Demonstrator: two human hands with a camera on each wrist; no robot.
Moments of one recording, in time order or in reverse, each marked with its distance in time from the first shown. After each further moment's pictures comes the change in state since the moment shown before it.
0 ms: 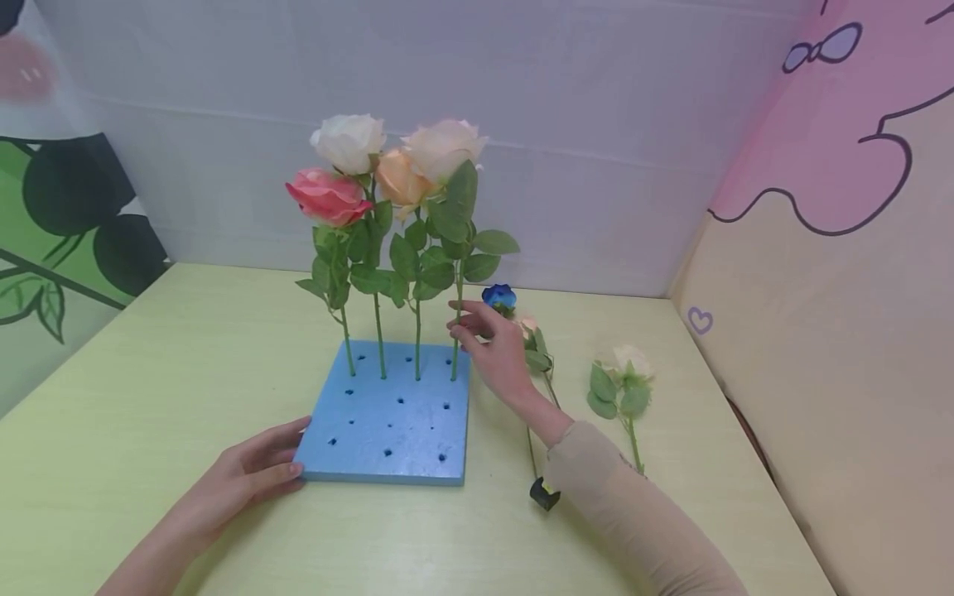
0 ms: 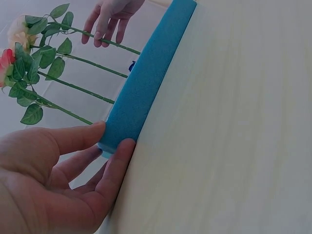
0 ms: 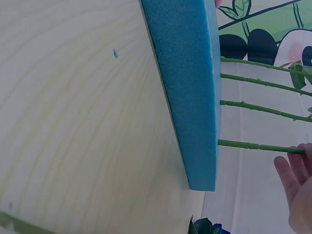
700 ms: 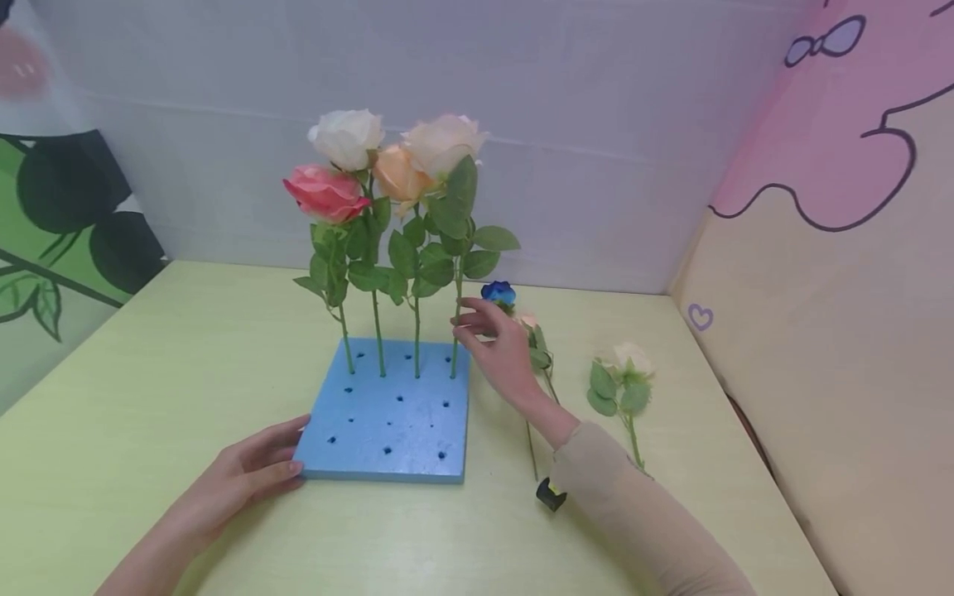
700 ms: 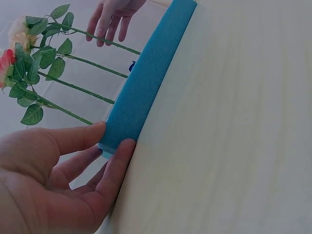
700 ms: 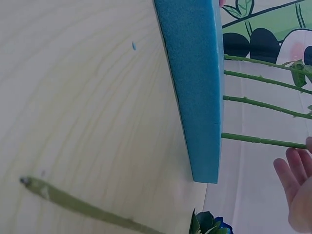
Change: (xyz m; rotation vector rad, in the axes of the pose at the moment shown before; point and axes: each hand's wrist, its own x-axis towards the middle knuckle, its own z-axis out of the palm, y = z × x) left_hand 0.002 -0.002 -0.001 -0.001 -0.007 0.011; right_hand -0.004 0.000 -0.007 -0.026 -0.008 0.078
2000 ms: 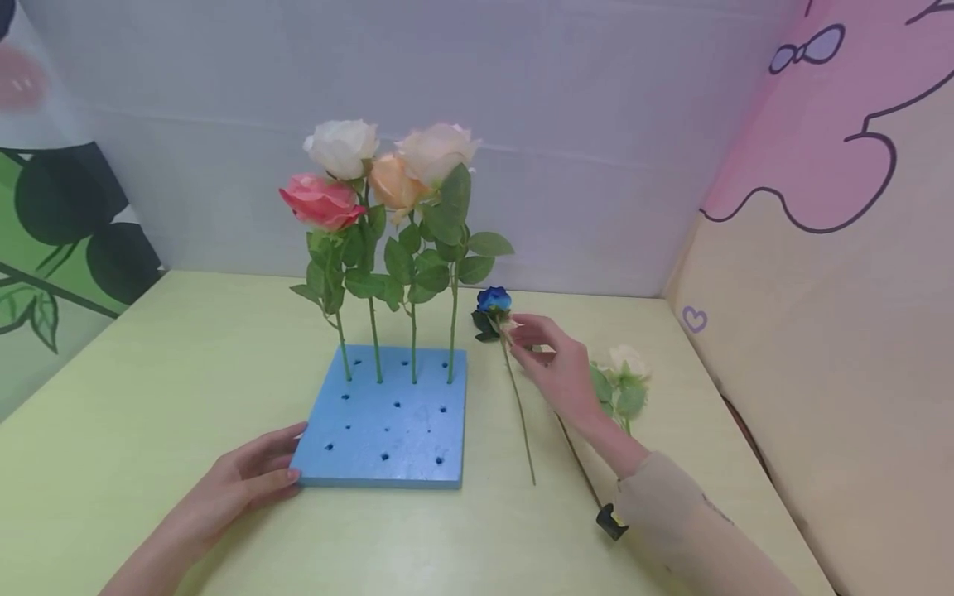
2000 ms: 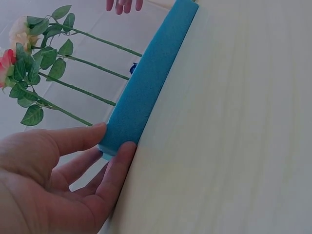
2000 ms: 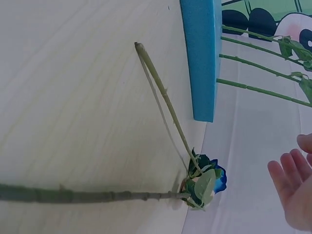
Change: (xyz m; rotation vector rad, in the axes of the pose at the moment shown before) left_hand 0.000 0.002 0.001 0.007 0.028 -0.032; right_hand -0.037 0.001 -0.069 -0.134 0.040 -0.027
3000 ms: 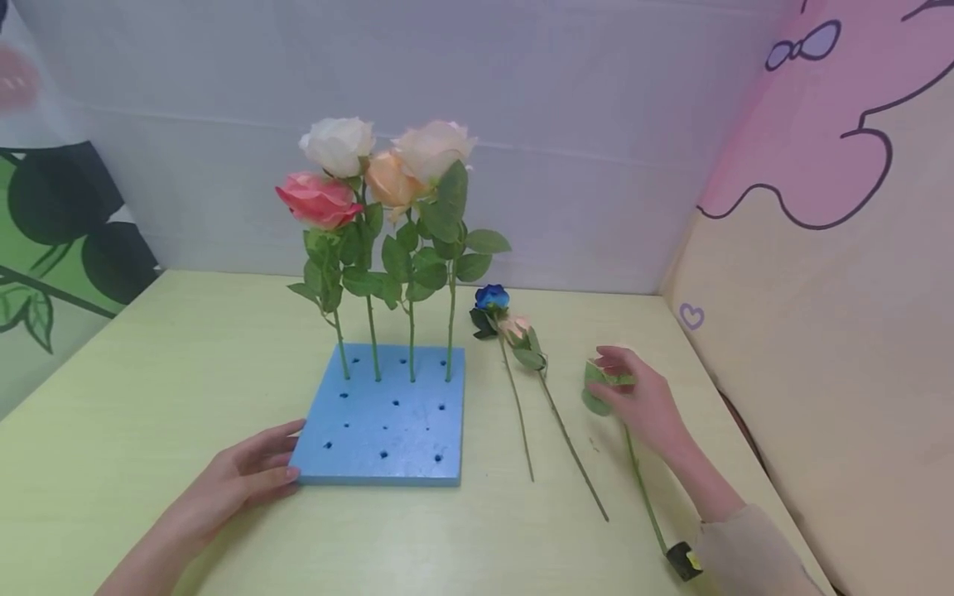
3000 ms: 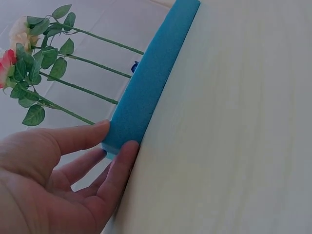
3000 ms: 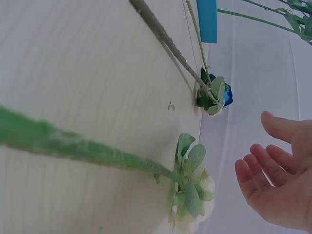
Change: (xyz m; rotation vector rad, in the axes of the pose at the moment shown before) left_hand 0.003 0.001 -0.002 0.024 0.000 -0.013; right_hand -0.052 0.027 -0.085 -0.313 -0.079 0.177
